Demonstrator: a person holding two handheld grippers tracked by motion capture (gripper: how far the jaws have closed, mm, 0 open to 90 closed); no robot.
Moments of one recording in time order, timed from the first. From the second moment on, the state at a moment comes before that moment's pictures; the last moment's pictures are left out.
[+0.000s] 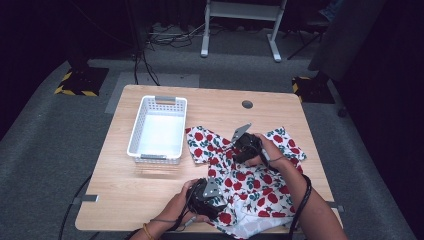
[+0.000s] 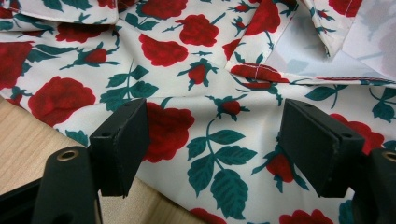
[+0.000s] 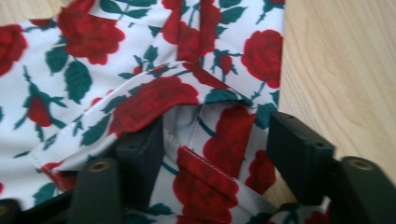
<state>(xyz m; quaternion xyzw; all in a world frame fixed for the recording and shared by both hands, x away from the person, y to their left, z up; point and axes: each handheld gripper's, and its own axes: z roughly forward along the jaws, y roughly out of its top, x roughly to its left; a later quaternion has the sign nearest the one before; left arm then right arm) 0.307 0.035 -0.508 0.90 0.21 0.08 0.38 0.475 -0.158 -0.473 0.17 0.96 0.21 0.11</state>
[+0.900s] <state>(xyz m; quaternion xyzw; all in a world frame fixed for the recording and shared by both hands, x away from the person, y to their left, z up) 0.306 0.036 -0.508 0.90 0.21 0.08 0.38 0.475 -0.153 -0.469 0.16 0.95 0.23 0.14</state>
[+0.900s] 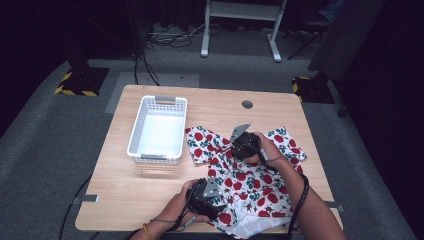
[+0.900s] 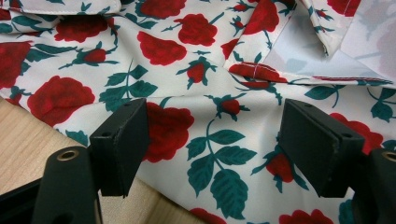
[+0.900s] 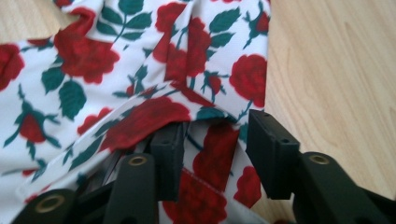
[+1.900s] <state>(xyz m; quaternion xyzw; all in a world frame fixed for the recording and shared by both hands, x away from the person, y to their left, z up) 0.302 0.043 -0.506 0.91 0.18 0.07 0.37 0.520 -0.179 -0.454 0.28 0.90 0.25 0.23</state>
